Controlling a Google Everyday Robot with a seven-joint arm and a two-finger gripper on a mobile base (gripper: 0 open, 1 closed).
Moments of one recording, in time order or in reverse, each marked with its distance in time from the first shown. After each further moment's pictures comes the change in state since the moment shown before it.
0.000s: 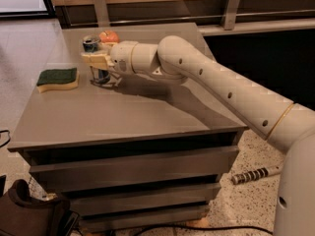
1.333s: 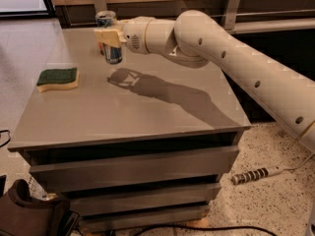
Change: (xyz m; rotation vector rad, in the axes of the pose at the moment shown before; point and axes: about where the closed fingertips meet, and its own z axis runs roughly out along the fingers) arm -0.070 -0.019 -0.053 0.132 -0.019 0.015
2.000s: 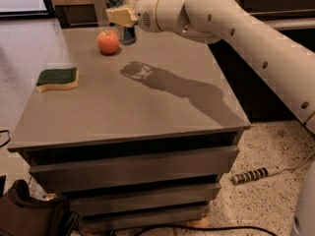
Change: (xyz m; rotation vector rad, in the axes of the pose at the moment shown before) arm -0.039 -0.048 -0.022 0.089 0.049 -0.086
